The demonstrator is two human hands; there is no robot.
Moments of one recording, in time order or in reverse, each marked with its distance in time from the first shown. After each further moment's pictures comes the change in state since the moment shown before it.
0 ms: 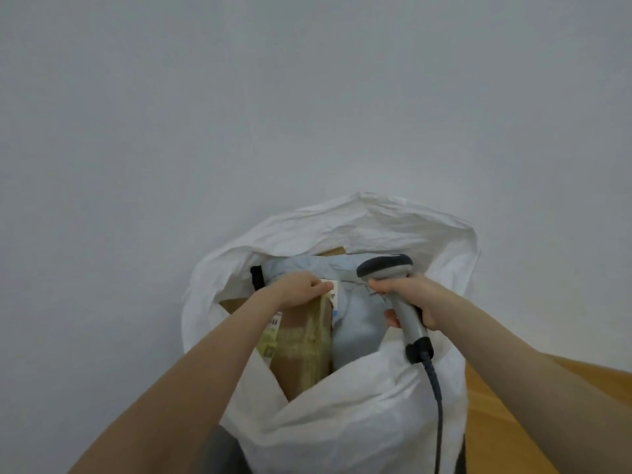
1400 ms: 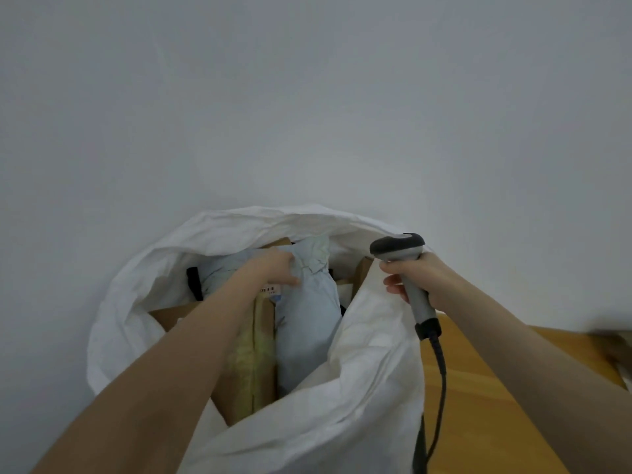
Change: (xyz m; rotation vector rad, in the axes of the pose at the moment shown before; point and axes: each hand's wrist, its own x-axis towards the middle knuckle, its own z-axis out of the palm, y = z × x) left_hand 0.090 0.029 0.008 0.249 -0.092 -0.053; right_hand 0.044 0.015 -0.079 0.047 0.235 -0.035
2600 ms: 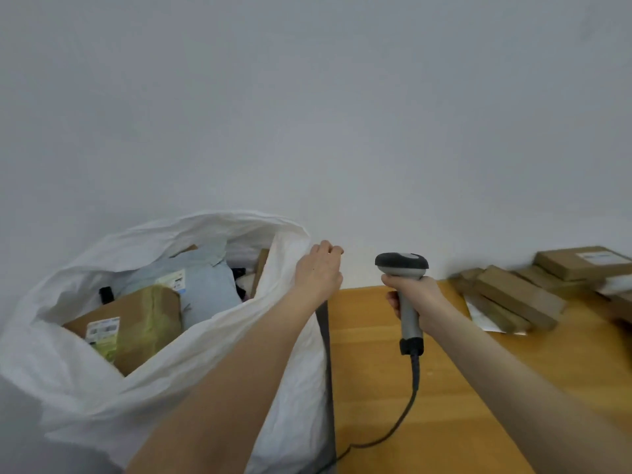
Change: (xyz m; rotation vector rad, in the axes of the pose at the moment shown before) left_hand -0.122 0.281 0.051 0.051 0.514 0.375; right_hand -0.156 0.113 -0.158 0.320 0.270 -0.006
